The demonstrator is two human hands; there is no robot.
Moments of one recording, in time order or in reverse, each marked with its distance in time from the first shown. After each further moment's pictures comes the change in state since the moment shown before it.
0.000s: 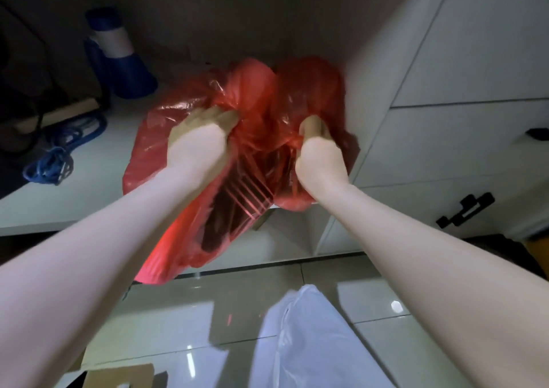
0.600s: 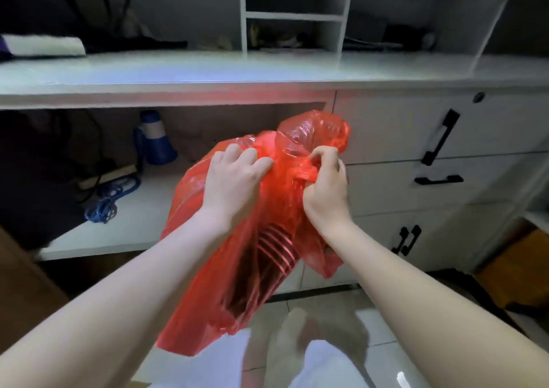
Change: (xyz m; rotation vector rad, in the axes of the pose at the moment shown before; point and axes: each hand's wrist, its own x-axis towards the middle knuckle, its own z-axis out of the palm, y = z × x) left_hand -0.068 0.120 -0.178 0.120 0.355 0.288; right_hand -0.114 -0.065 -0.178 0.354 0.411 -0.137
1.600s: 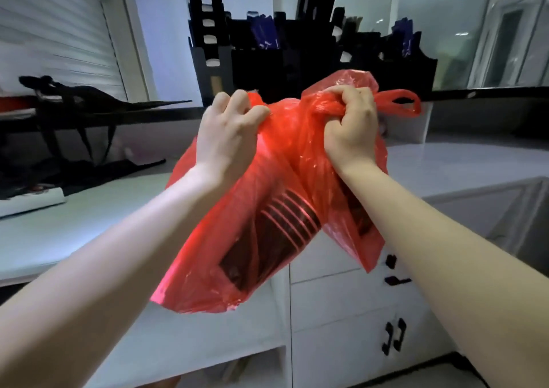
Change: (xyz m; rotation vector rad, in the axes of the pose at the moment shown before) left_hand 0.318 -0.005 -0.081 -0.020 0.315 0.048; right_hand 0.303 -0.088 -0.159 0.020 0.354 -0.155
